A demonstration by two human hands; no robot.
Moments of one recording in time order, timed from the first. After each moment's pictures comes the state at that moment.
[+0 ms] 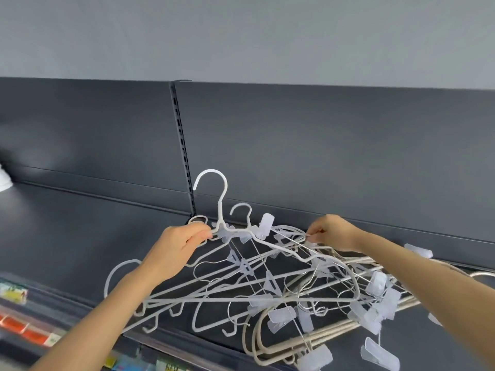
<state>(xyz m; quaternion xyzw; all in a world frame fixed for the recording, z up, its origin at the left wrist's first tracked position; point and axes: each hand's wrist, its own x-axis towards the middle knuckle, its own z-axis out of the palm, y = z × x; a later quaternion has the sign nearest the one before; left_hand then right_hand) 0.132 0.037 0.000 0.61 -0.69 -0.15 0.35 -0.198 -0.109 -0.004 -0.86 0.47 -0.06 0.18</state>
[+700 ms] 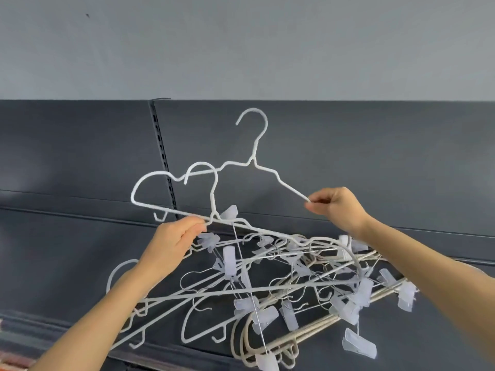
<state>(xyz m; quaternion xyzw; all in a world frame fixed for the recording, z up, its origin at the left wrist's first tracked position) 0.108 0.027 0.025 0.58 -0.70 -0.13 0.39 -0.223 -0.072 0.058 -0.70 0.50 -0.40 0.31</state>
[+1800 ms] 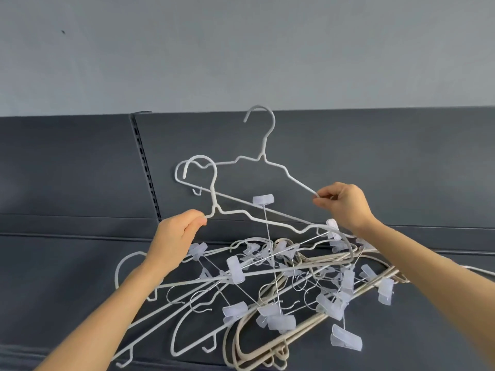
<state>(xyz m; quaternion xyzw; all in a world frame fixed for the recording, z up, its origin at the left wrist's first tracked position) 0.084 0.005 0.039 0.56 -0.70 -0.08 0.43 -0.256 -0.059 0.069 -0.68 0.57 -0.44 0.12</state>
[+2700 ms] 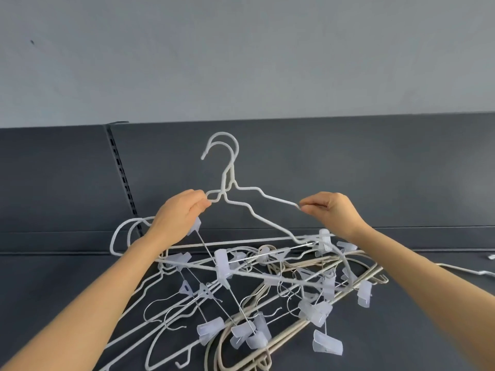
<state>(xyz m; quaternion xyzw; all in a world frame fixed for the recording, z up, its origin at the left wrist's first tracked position) 0.049 -0.037 0.087 0.53 -0.77 -0.04 0.34 -0.284 -0.051 0.069 -0.74 0.54 -0.39 0.13</state>
